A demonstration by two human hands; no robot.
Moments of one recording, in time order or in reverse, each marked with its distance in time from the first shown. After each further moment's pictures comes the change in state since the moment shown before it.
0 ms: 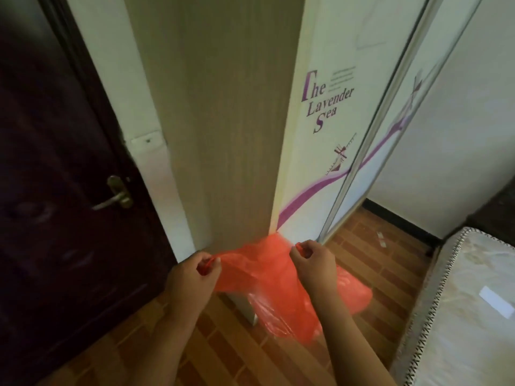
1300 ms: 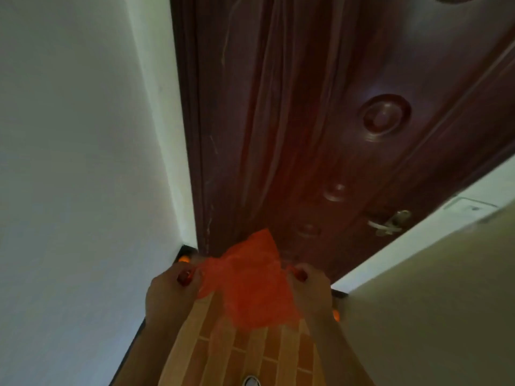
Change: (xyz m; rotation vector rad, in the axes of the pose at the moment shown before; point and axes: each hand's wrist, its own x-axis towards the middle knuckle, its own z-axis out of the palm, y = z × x) left_hand -0.152 -0.373 -0.343 -0.074 0.671 -0.885; right_hand -0.264 -0.292 0.432 -0.112 -0.847 -0.660
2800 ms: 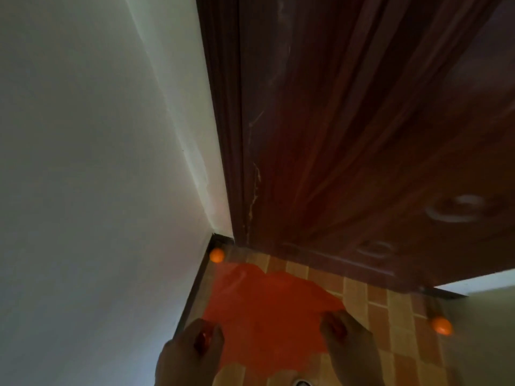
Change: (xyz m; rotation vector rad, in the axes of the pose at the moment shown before) left_hand 0.185 -0.326 0.170 0.177 -0.075 -0.127; right_hand 0.096 0.180 0.384 -0.005 -0.136 0.215
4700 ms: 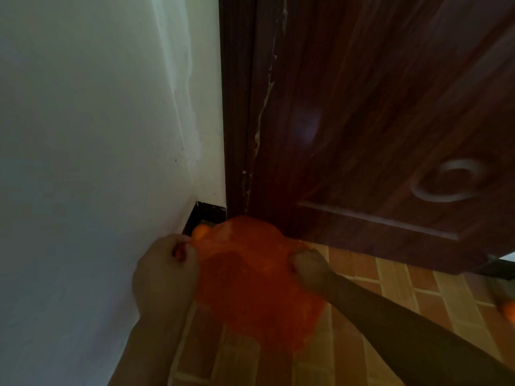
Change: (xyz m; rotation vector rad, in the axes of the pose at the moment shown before) left_hand 0.175 -0.213 0.203 -0.110 0.344 0.260; right_hand 0.250 0.167 0.318 -0.832 -0.276 -0.639
